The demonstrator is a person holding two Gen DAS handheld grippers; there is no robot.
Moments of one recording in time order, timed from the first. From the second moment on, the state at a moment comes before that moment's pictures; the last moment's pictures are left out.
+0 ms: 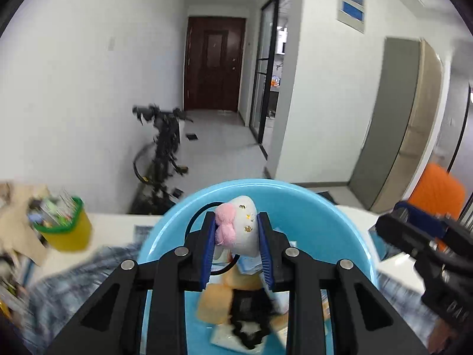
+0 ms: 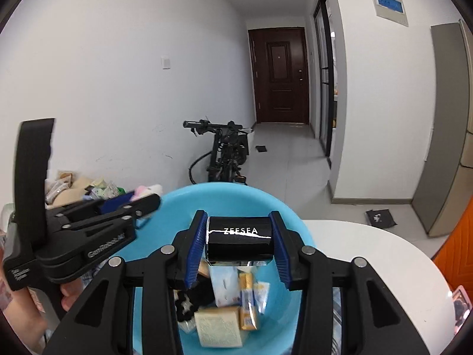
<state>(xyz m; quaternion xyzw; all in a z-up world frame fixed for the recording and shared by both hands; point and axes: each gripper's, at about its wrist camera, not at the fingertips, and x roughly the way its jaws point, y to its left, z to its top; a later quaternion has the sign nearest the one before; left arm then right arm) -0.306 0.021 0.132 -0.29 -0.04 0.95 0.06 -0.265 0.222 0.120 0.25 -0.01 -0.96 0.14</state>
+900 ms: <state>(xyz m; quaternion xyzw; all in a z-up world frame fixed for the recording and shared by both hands) -0.368 0.058 0.102 -0.52 0.05 0.85 0.08 -0.315 0.214 0.127 0.37 0.01 -0.92 0.11</state>
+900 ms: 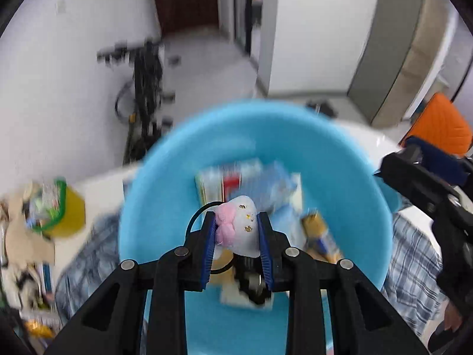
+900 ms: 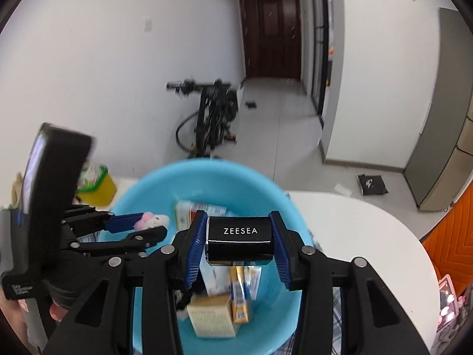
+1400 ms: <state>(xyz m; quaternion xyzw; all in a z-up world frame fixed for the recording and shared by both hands) -0.372 0.046 0.083 -0.54 0.02 0.84 0.09 -0.330 0.228 0.095 0.41 -0.01 -0.91 0.11</state>
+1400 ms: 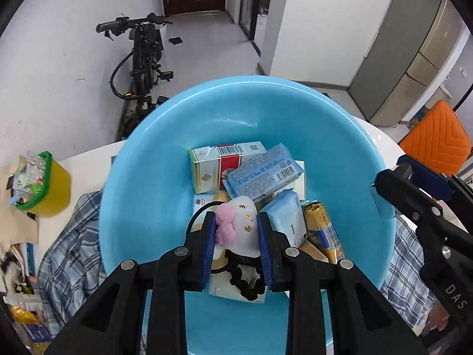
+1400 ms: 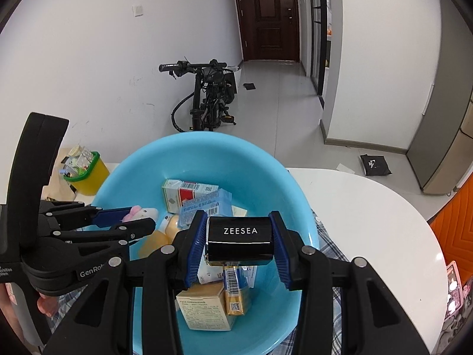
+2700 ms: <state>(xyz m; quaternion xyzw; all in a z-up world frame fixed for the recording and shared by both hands) -0.359 0.024 0.073 -0.47 -0.02 0.88 0.11 -0.341 0.216 0.060 0.43 0.01 -0.90 0.10</state>
